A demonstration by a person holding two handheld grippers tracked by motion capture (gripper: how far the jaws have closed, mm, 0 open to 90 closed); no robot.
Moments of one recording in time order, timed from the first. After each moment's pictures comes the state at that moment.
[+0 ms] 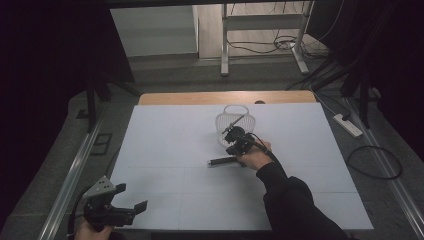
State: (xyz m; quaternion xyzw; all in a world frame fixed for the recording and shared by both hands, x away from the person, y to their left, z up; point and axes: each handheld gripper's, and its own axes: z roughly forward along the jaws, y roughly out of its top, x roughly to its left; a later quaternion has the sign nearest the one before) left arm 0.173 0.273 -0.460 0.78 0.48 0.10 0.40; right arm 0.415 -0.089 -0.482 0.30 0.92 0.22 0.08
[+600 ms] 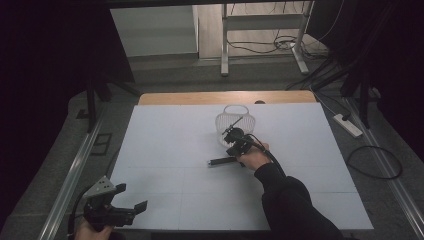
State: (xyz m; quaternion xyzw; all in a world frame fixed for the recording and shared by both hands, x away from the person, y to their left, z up) left arm 0.173 0.273 -0.460 0.78 0.48 0.10 0.40; right arm 0.425 -0.088 -0.500 0.32 0.92 0.21 0.07
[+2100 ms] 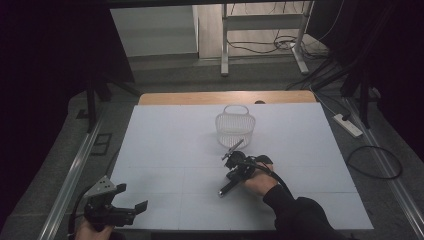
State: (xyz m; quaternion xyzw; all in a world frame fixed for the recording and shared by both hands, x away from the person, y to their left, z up) left arm 0.174 0.272 -0.460 0.78 0.48 0.11 0.39; right arm 0.350 -0.095 -0.505 0.27 0.94 0.20 0.03
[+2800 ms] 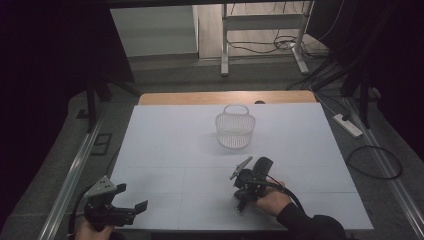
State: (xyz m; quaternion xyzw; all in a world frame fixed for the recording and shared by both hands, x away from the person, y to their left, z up) left arm 0.174 0.272 -0.460 0.78 0.48 0.10 0.39; right arm 0.297 -0.122 -0.503 0.24 0.95 0.19 0.01
